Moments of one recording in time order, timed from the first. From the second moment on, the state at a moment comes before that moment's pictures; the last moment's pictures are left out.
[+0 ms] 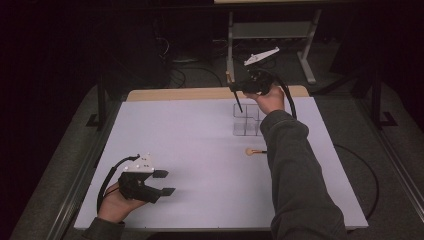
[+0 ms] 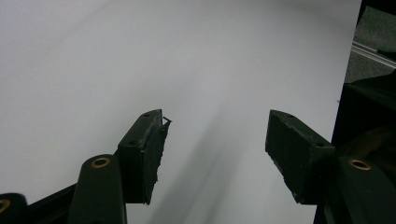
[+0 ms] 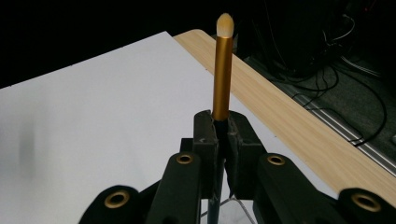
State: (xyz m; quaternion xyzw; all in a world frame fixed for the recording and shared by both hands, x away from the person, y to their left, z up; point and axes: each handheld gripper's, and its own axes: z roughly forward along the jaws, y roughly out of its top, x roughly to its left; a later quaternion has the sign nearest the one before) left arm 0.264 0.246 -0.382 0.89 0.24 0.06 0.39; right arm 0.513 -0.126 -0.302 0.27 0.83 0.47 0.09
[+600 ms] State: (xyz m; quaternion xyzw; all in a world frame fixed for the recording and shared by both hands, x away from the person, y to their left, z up) left arm 0.264 0.247 -0.382 0.89 0.24 0.06 0.38; right arm 0.509 -0.128 -0.312 0.28 0.83 0.47 0.10
